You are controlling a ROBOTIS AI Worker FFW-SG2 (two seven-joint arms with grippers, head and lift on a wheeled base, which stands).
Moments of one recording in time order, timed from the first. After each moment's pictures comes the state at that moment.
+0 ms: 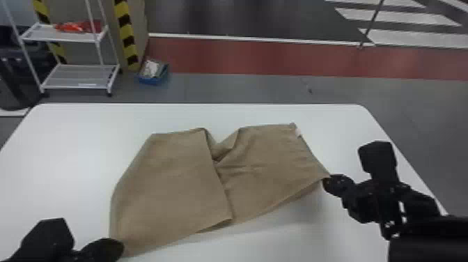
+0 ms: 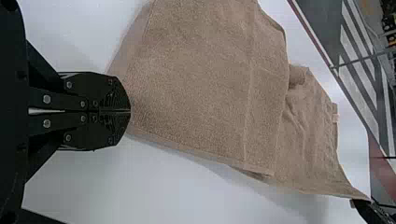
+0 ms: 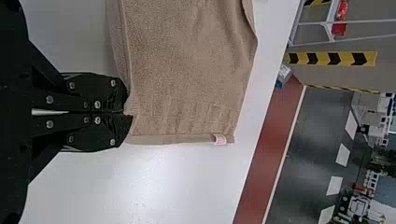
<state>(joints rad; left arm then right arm) 0.57 0.22 0.13 -2.25 -0.52 0.46 -1.01 0.21 0.00 -0.16 -2.16 0.61 0.86 0.76</state>
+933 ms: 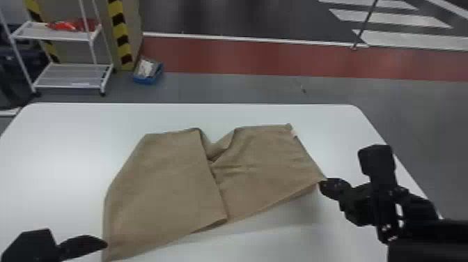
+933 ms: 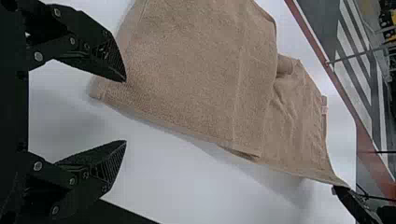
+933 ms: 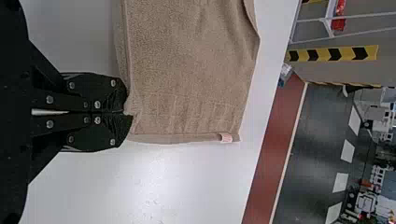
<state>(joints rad) 0.64 0.18 0.13 -2.35 -0.54 0.48 -1.06 0.23 0.00 -0.19 -2.18 0.57 0.89 0.77</state>
